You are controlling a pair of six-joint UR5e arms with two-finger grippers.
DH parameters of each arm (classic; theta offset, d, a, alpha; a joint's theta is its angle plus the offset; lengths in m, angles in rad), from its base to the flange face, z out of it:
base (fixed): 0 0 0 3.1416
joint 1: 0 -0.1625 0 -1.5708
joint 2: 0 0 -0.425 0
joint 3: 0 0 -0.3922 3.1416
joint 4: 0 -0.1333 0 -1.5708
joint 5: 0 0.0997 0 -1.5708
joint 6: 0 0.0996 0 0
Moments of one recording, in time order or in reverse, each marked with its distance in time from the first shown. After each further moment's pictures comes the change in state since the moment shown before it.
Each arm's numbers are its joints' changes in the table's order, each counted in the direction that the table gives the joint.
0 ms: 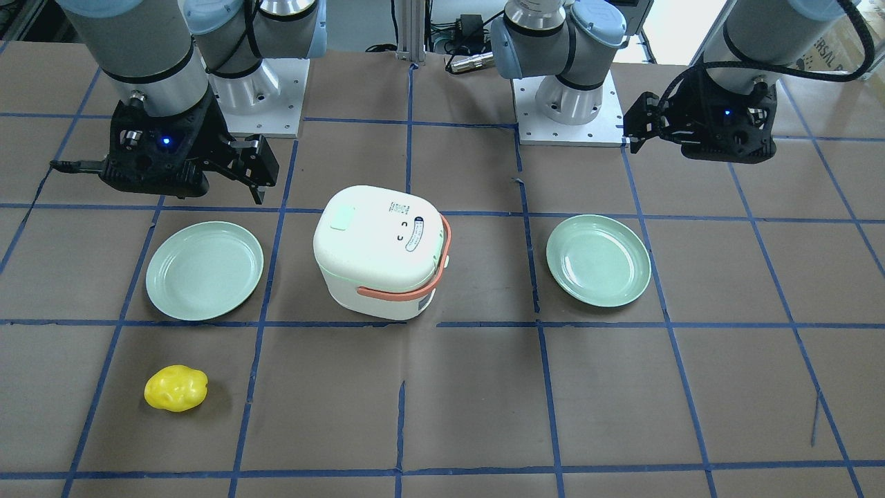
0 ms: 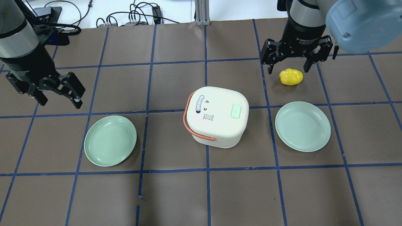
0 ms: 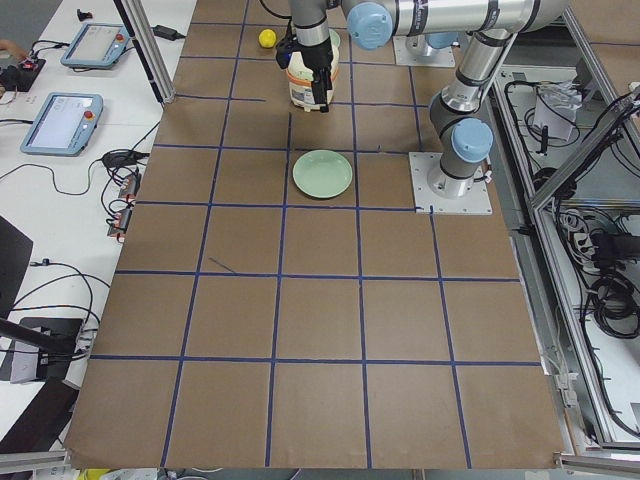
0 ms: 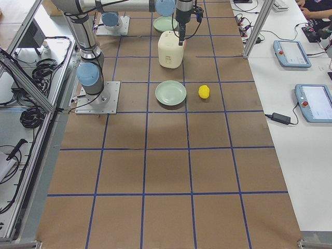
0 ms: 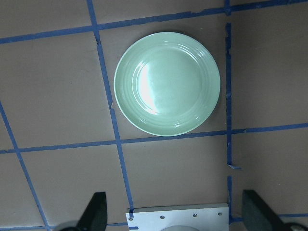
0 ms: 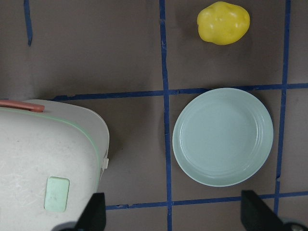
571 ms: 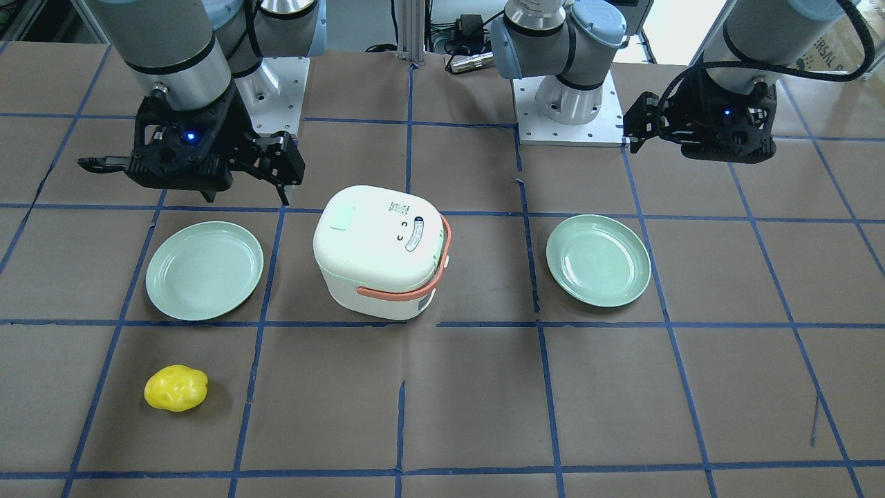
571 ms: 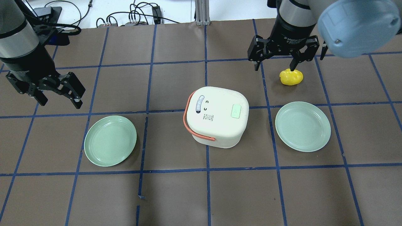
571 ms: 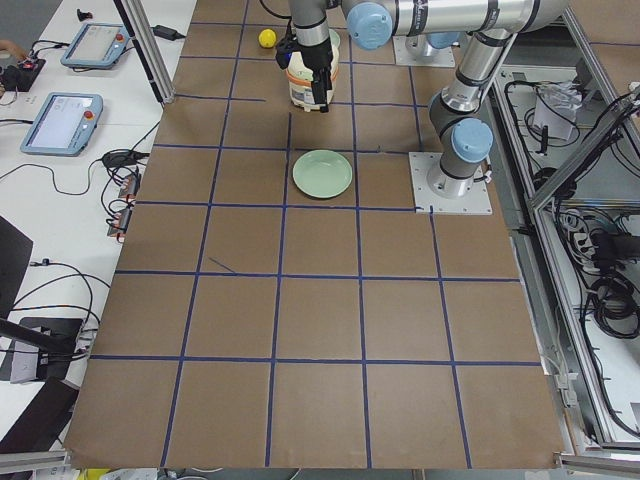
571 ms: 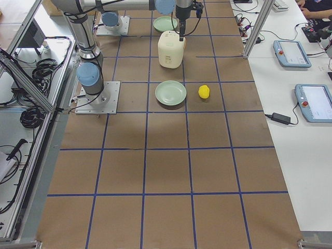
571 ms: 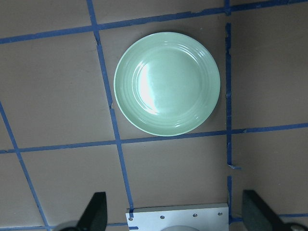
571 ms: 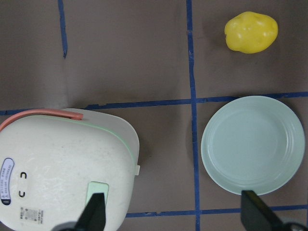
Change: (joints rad) left arm 0.000 0.000 0.000 0.000 0.000 0.000; right arm -0.046 0.001 0.005 0.057 0.089 0.075
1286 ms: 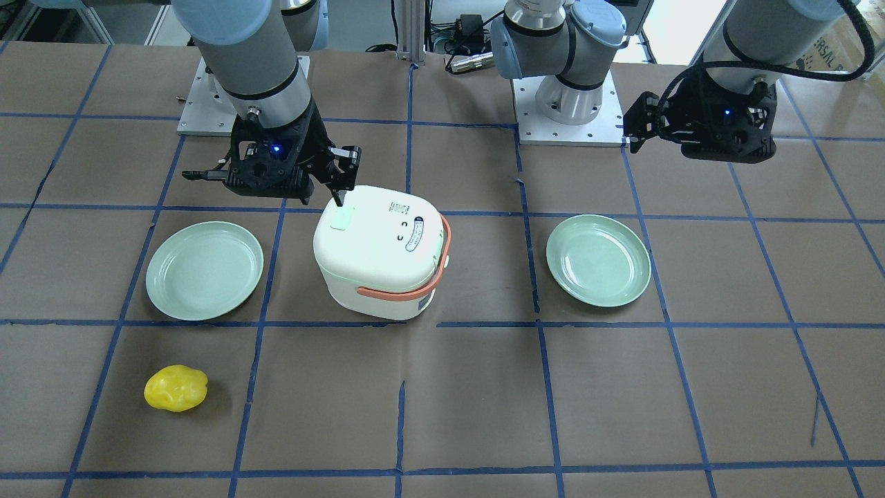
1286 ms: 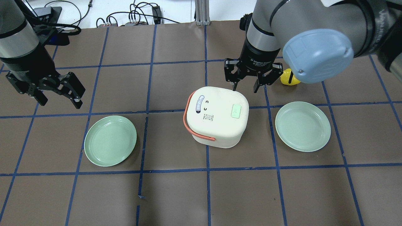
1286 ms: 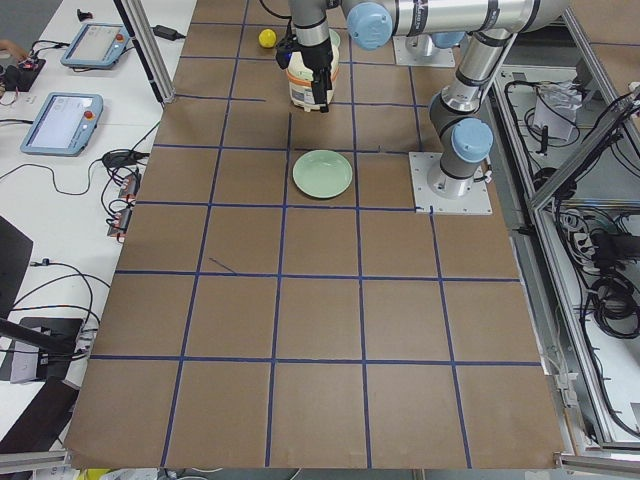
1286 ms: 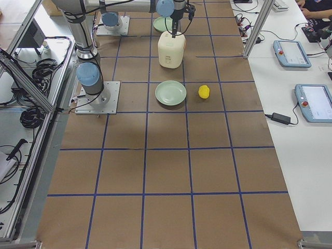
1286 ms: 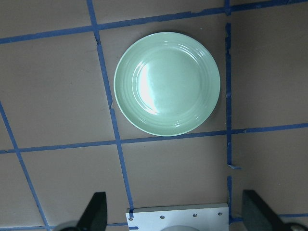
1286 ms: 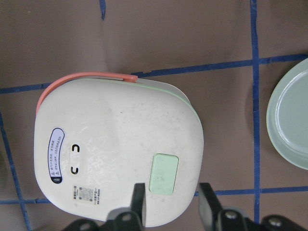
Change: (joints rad) left arm 0.000 0.000 0.000 0.000 0.000 0.000; right arm -0.097 0.013 0.092 0.046 0.074 0.125
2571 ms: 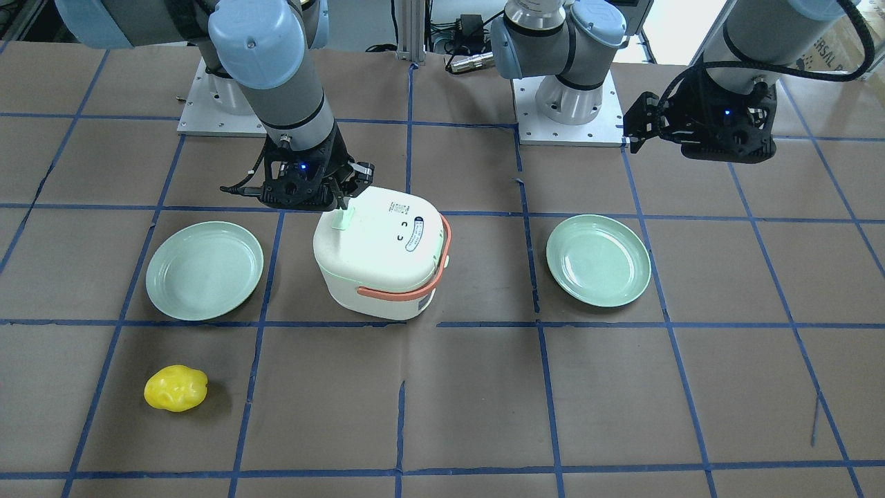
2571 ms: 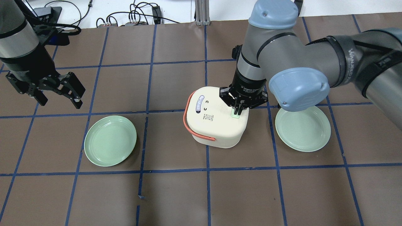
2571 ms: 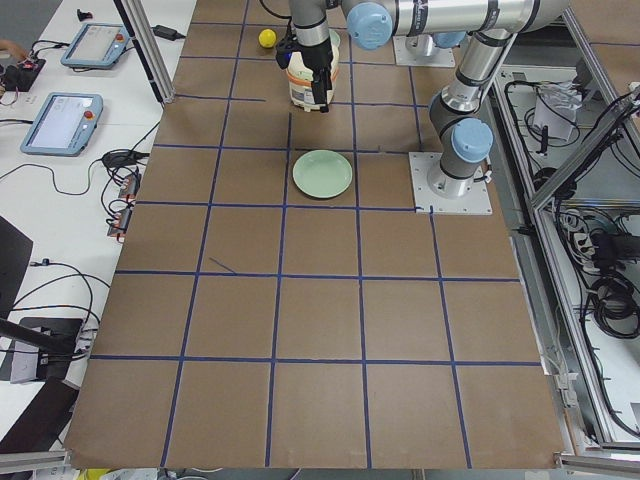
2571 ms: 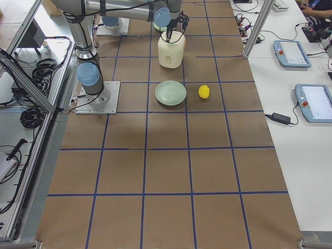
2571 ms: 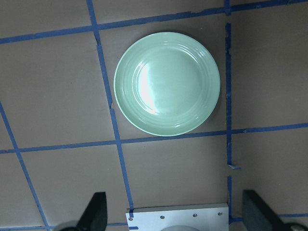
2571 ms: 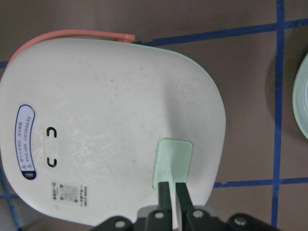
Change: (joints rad) left arm 0.000 0.000 0.000 0.000 0.000 0.000; right arm -0.028 0.001 0.123 0.088 0.015 0.033
